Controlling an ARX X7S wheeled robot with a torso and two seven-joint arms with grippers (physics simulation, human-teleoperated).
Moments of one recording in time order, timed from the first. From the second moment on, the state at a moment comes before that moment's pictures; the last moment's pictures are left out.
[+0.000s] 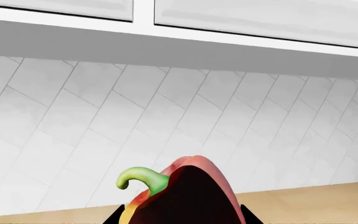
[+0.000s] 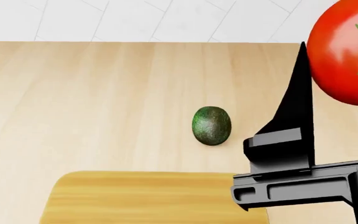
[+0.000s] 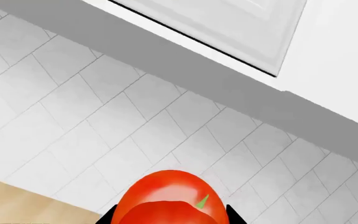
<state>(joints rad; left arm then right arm) -0.75 -1.23 -0.57 0.91 -2.46 -0.76 -1.10 1.72 1.19 -0.70 -1.00 2.06 0.82 1.43</state>
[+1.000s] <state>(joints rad) -1.33 -1.30 0.21 0.63 -2.23 -0.97 -0.91 1.77 0.77 -0.88 -0.25 2.23 1.21 0.89</state>
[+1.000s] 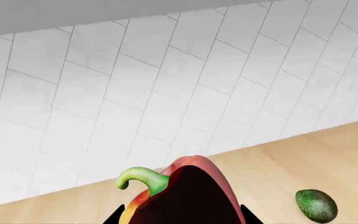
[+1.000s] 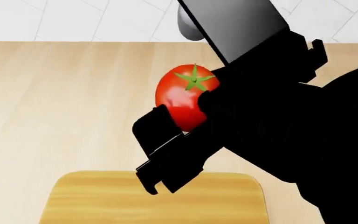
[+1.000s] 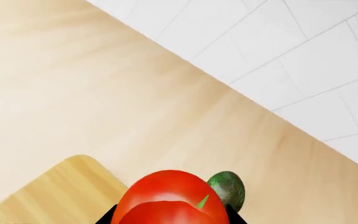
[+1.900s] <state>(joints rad) -1.29 -1.29 0.20 0.61 -2.16 -0.98 -0.87 1.52 0.57 -0.96 -0.06 1.77 1.24 0.53</state>
